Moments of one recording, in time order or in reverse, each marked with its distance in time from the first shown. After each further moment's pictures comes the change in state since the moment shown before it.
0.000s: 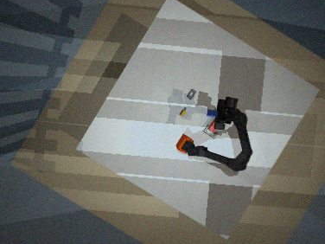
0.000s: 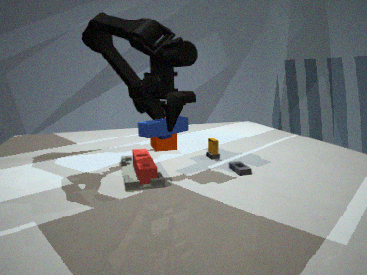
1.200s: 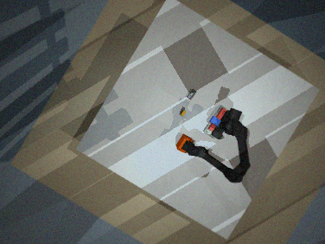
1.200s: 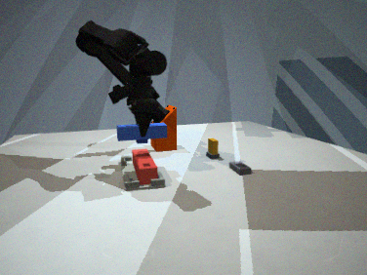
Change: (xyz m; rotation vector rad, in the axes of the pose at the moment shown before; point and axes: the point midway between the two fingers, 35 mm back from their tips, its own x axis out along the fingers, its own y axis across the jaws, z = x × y) arm 0.017 -0.061 0.030 0.426 -0.026 -0.006
